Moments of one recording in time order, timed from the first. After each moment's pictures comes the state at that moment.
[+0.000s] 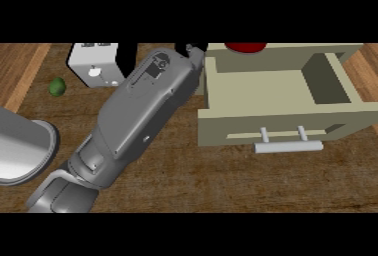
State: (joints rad) left arm -1.28 0.00 -0.22 -0.77 0.49 0.61 0.05; right arm 0.39 -0.02 -0.67 -2.28 -0.53 0.46 0.28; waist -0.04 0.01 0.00
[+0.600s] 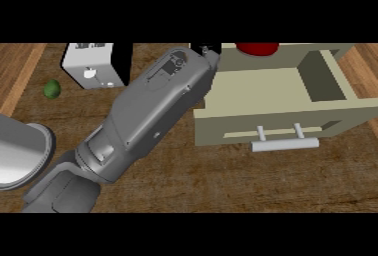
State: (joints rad) left arm -1.38 0.00 -0.39 -0.61 0.70 0.68 -0.03; right arm 0.37 -0.01 -0.66 -2.28 -0.52 0.46 0.28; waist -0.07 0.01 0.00
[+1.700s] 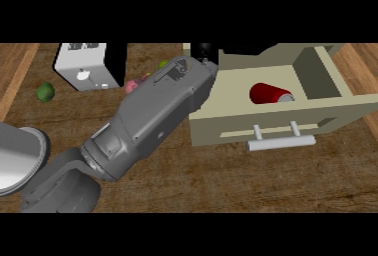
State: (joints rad) left arm -1.40 0.00 -0.59 -0.47 0.91 0.79 -0.12; right arm 0.33 -0.06 -0.67 -2.29 -0.55 0.43 0.33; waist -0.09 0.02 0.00
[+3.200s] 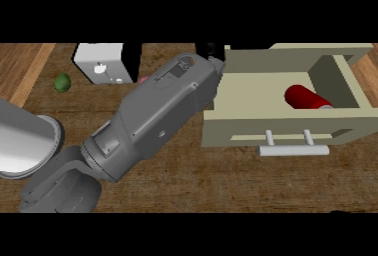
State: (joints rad) left arm -1.42 0.00 -0.60 -0.50 1.05 0.79 -0.28; right arm 0.02 -0.10 -0.31 -2.32 0.35 0.45 0.06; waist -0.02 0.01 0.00
